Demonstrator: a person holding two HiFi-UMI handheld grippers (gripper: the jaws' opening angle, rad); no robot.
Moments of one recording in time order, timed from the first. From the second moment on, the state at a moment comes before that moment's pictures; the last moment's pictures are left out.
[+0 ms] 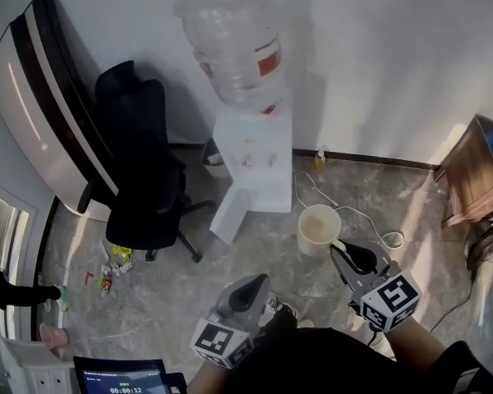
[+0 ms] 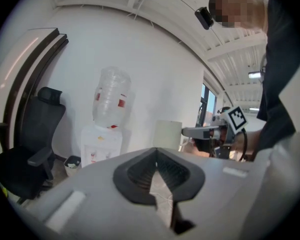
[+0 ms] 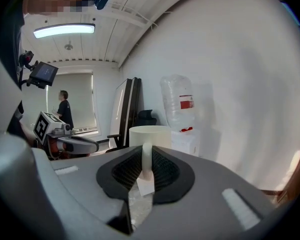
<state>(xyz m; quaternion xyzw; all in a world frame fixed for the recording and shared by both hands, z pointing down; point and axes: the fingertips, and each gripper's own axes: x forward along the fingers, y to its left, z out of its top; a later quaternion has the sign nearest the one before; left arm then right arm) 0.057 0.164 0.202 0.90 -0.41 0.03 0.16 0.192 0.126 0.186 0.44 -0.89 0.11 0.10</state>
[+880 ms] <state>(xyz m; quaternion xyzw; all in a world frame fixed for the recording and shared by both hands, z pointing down) -0.029 0.009 0.272 0.84 -0.50 0.08 0.18 0.094 -0.059 0.277 0.27 -0.93 0.13 0.19</state>
